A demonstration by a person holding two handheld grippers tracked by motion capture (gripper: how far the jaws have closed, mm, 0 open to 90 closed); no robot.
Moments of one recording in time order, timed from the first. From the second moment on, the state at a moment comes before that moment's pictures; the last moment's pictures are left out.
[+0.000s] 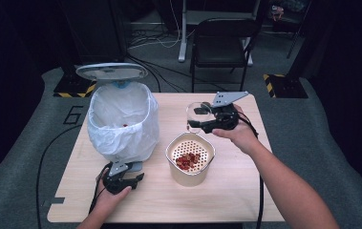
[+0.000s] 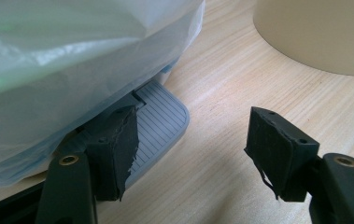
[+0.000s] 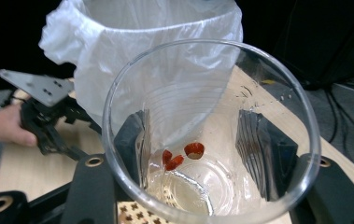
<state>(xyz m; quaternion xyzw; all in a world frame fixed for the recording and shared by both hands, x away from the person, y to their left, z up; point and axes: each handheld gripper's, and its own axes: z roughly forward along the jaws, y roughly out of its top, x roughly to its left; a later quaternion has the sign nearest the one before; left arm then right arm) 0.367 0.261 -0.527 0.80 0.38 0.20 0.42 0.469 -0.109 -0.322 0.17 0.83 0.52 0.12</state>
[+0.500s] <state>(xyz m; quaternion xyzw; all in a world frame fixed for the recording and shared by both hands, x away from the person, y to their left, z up) 0.367 0.261 -0.526 0.80 0.38 0.20 0.42 0.466 -0.097 -0.309 0.19 0.82 0.54 0.08</state>
